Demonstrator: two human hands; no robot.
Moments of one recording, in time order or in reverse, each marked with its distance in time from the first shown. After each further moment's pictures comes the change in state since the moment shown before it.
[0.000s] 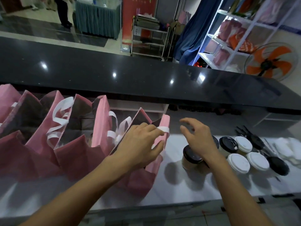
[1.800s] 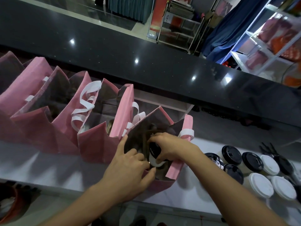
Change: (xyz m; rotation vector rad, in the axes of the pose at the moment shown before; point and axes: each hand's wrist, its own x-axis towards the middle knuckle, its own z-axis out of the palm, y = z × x) left_hand -0.094 -0.028 0.006 0.236 -0.073 -0.189; right_hand 0.032 -0.077 0.115 -0.458 -0.939 -0.375
